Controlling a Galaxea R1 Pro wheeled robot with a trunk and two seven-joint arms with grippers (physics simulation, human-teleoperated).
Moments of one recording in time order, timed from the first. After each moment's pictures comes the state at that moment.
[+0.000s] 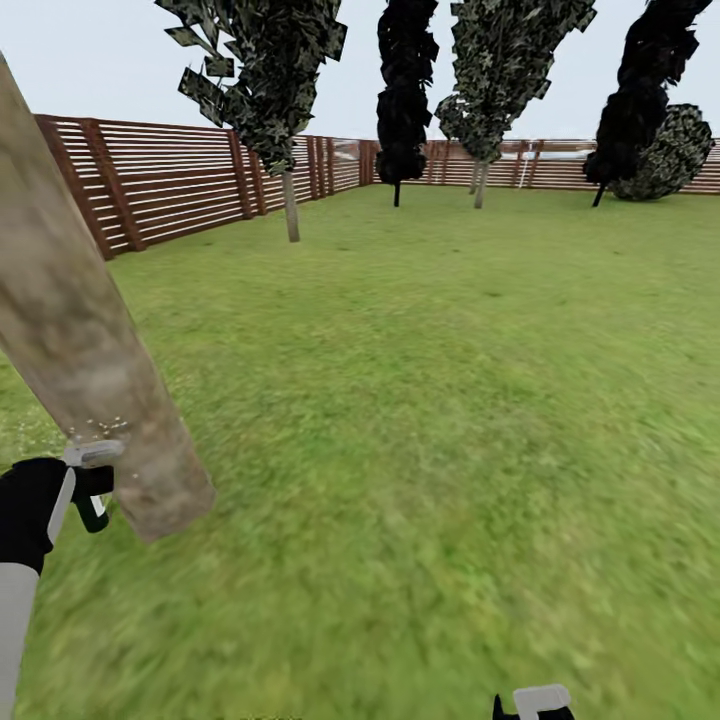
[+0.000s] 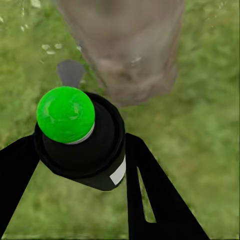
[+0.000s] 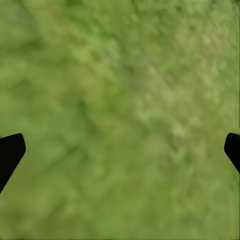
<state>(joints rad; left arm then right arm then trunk) -0.79 0.36 0.33 -0.89 -0.10 0.82 -0.06 -0.36 0.03 -0.72 -0.12 1.02 -0.48 -0.40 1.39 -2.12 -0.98</state>
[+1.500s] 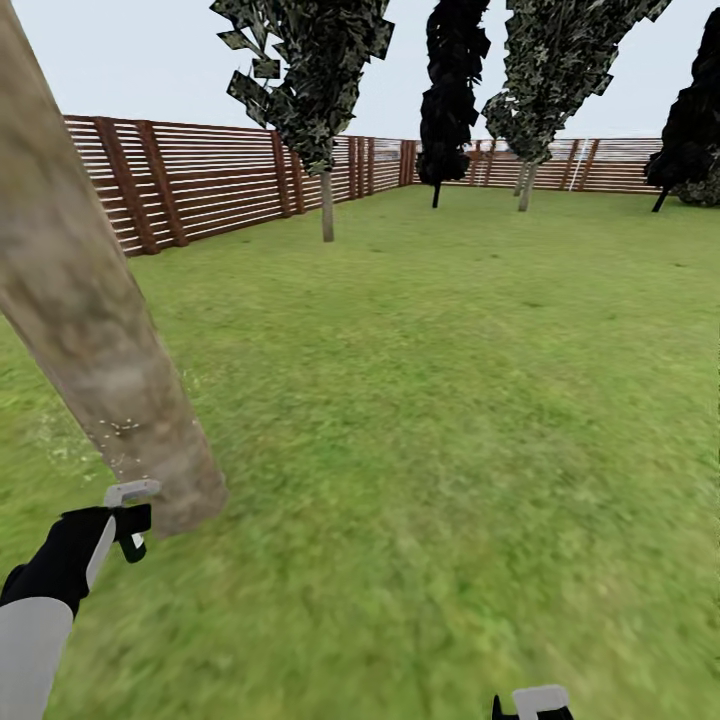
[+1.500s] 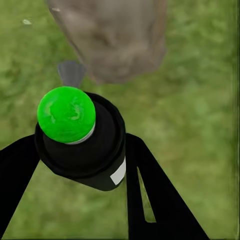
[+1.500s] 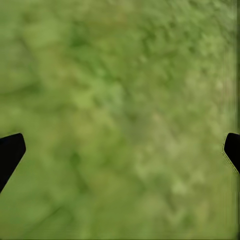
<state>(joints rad) -0.71 0.27 0.33 -0.72 -0.10 0.57 -0.06 -0.36 0.03 -0.72 -0.12 1.02 -0.48 -0.39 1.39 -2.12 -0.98</state>
